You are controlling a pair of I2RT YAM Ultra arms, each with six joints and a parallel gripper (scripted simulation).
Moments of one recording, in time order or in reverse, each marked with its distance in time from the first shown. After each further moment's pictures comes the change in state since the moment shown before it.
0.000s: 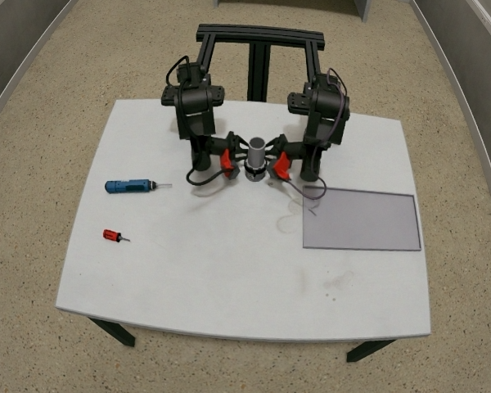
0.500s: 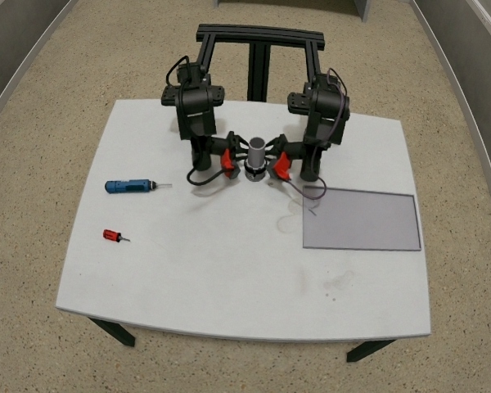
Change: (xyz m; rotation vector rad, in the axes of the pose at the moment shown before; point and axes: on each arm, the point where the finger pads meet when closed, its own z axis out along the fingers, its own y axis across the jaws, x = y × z) left arm 0.000 0.000 0.000 0.000 0.000 0.000; right arm 0.002 0.000 0.001 0.000 0.006 -0.002
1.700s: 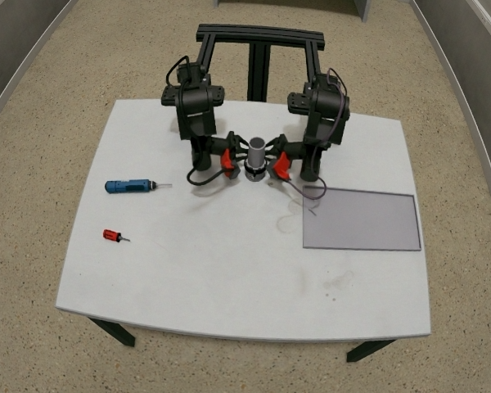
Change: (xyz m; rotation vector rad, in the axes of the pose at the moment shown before) left arm 0.000 0.000 0.000 0.000 0.000 0.001; right arm 0.000 0.000 0.000 0.000 -0.001 -0.003
